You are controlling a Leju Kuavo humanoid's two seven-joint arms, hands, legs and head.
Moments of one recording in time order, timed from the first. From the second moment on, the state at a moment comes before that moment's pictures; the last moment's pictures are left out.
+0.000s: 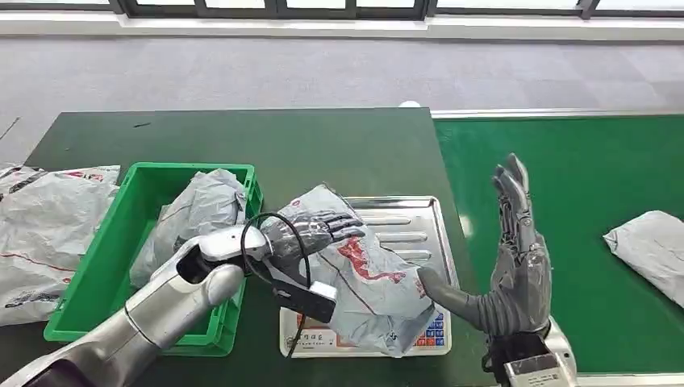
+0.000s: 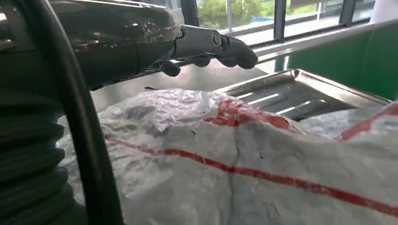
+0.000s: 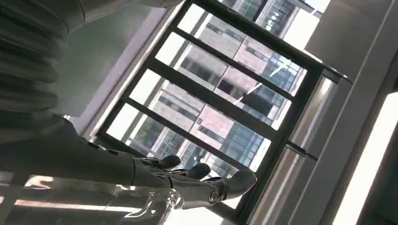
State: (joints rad) left arm -0.67 0.14 -0.85 -1.31 -0.76 -0.39 -0.34; right arm 0.09 0.07 0.23 -2.08 0.41 -0.15 -0.48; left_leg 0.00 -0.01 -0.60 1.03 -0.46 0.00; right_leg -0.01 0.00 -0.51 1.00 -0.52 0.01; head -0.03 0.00
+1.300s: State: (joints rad) left arm -0.65 0.07 -0.91 -1.20 -0.68 -0.33 -0.34; right arm 0.07 0.07 0.23 -2.04 0.40 -0.14 -0.50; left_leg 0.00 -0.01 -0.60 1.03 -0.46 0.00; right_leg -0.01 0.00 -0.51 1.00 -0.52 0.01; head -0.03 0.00
